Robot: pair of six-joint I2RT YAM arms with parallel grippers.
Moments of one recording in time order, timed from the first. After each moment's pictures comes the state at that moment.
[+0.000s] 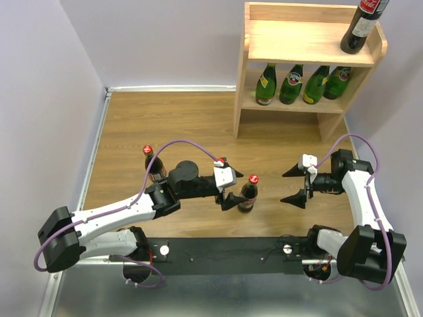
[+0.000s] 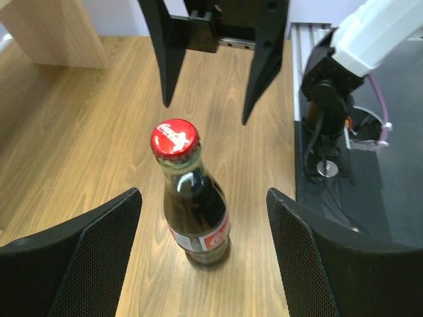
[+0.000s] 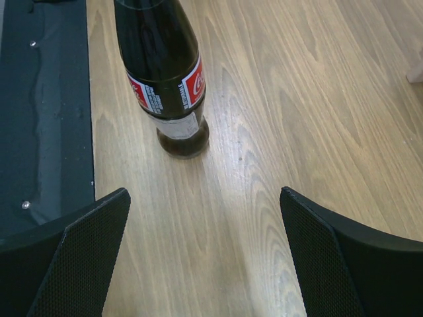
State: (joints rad) left arm -1.04 1.06 0.67 0.28 0.39 0.10; right arm -0.23 1.10 0.79 -1.31 -1.22 -1.64
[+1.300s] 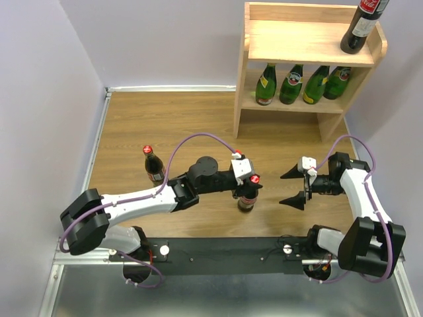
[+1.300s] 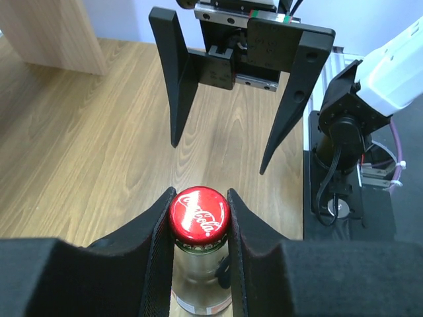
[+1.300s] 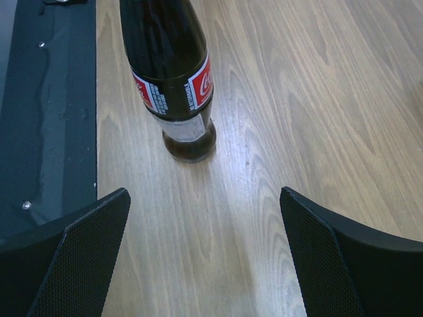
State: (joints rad) left arm -1.07 1.32 0.77 0.48 0.33 0.01; right arm -0.23 1.15 0.75 -1.33 -1.25 -1.74
